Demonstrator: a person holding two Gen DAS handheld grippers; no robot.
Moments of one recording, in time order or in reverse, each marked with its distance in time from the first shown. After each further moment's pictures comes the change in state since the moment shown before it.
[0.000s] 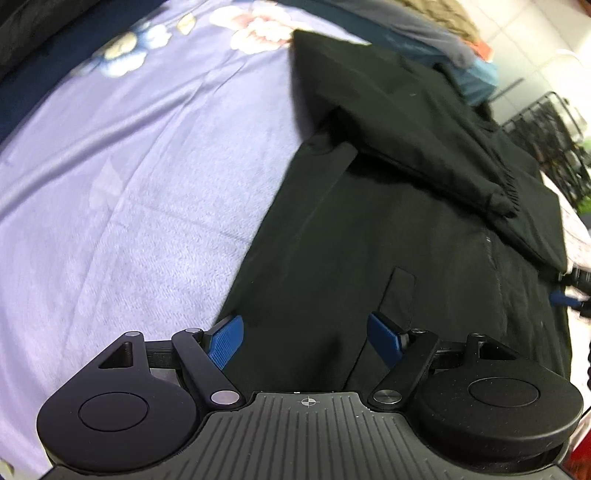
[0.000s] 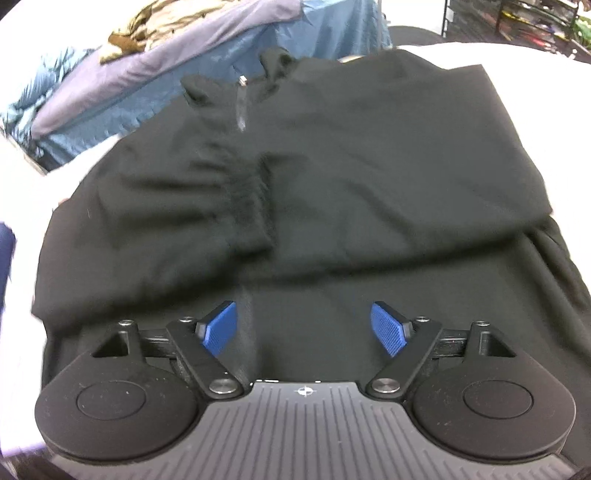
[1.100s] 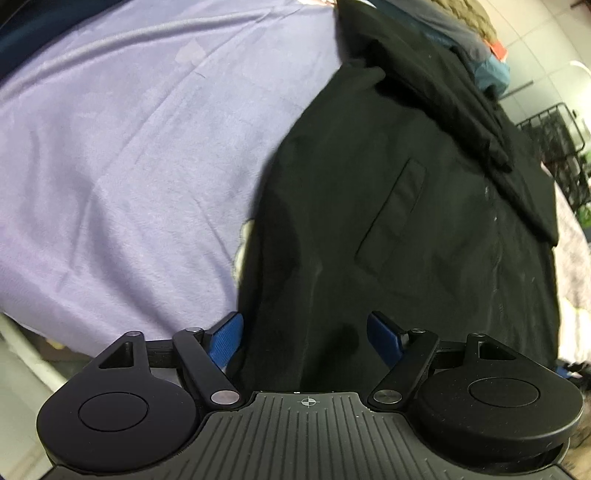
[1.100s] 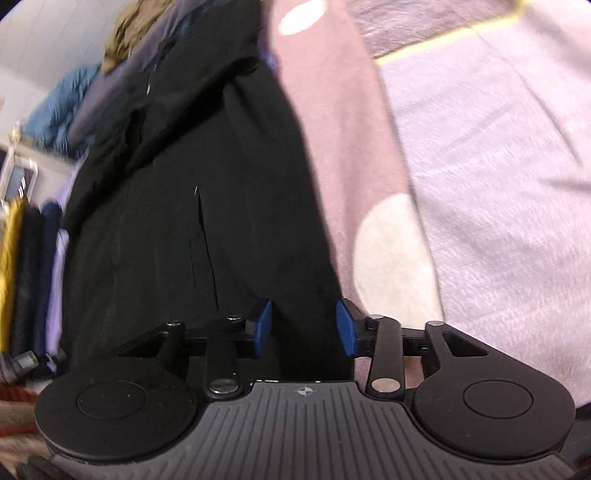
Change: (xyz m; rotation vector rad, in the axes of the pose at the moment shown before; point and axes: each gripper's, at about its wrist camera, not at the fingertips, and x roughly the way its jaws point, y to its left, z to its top) left arm -0.036 0.028 -0.106 -0.138 0.057 -0.018; right arm -0.078 -0.314 -0.130 0.224 0.157 0.310
